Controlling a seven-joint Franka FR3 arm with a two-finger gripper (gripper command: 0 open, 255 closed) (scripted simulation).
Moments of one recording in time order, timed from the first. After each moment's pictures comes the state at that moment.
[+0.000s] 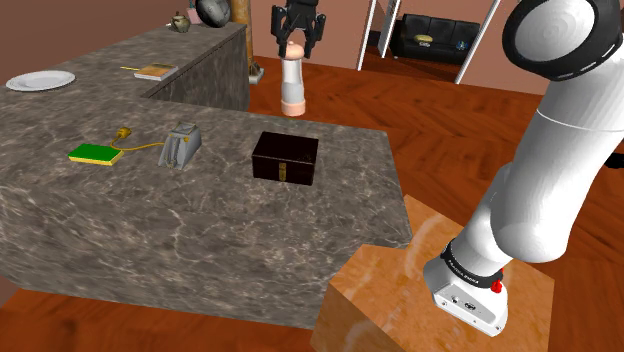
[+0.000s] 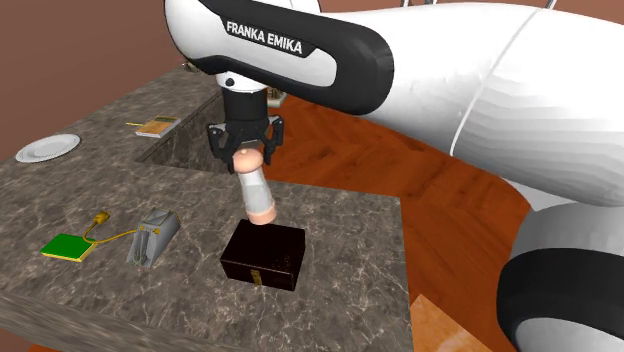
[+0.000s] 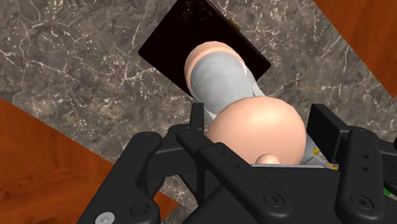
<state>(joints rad) 0.19 0.17 -0.16 -1.34 0.15 1.53 0.25</state>
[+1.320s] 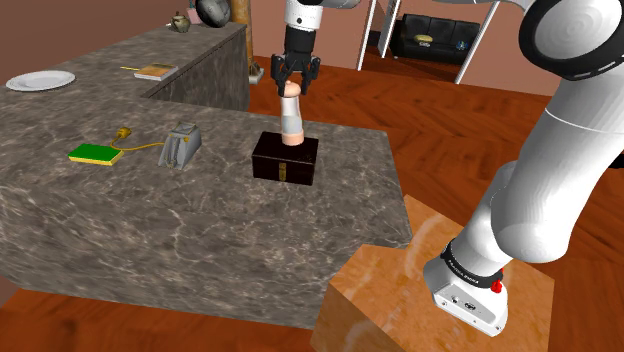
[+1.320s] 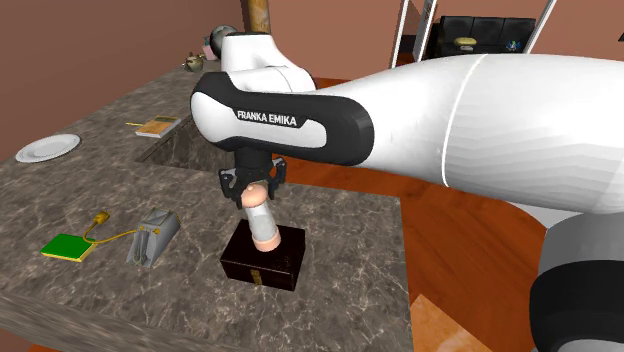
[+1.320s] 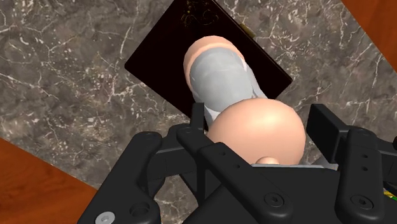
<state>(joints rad) 0.20 0.12 -0.15 -1.67 0.14 1.80 0.23</state>
